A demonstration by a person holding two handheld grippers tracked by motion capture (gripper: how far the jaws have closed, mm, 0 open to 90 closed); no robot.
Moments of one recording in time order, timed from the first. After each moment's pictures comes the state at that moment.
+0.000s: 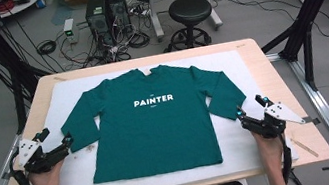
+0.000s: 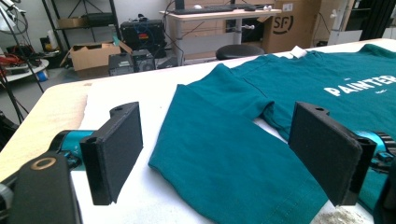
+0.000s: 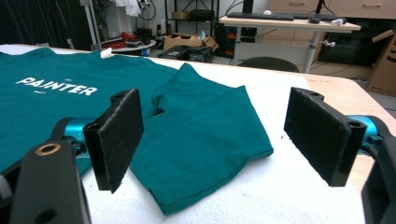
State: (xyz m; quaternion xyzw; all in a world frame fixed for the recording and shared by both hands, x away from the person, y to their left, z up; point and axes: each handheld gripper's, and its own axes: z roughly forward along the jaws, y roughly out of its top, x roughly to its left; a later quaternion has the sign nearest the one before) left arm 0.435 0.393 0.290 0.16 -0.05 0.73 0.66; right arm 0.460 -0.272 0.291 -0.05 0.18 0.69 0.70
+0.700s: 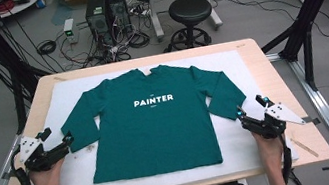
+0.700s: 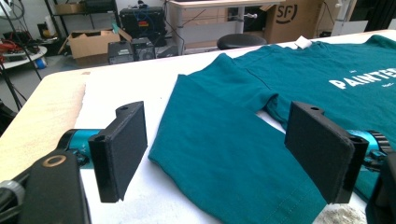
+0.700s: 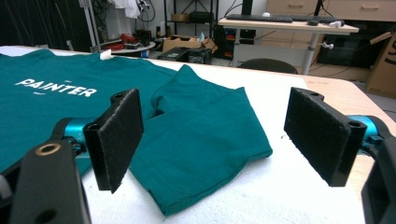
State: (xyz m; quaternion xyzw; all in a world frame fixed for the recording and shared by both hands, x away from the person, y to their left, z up) left arm 0.434 0.393 0.296 0.18 -0.03 0.72 0.67; right arm 0.460 -0.272 0.289 -0.05 0.17 0.70 0.70
